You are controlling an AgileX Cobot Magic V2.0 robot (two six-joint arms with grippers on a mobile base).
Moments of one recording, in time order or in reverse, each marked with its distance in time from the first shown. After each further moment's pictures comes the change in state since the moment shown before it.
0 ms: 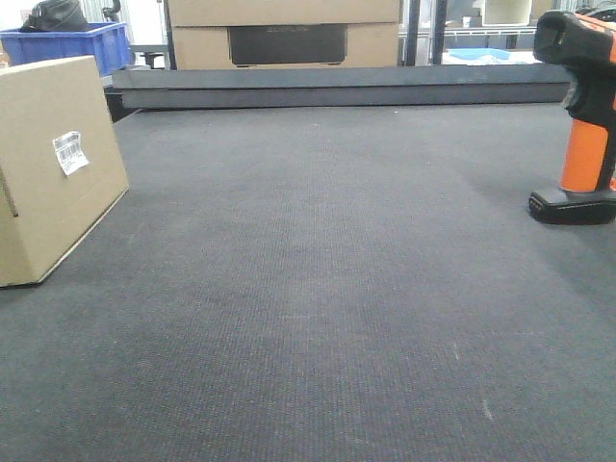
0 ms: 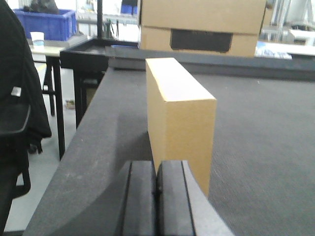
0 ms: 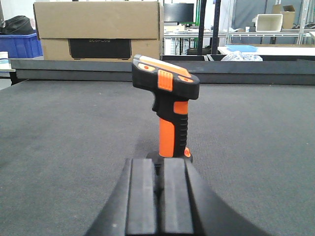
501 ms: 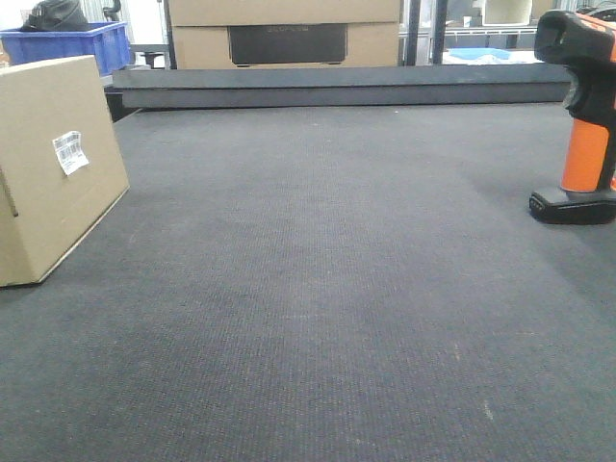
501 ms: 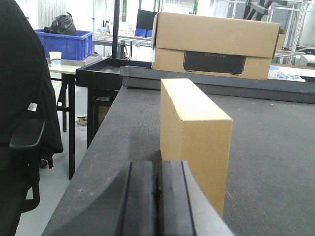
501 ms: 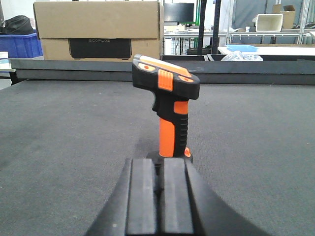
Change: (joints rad) left arm 0.041 0.000 0.013 0.006 -0.060 -0.016; right arm 0.000 0.000 0.000 0.000 0.000 0.000
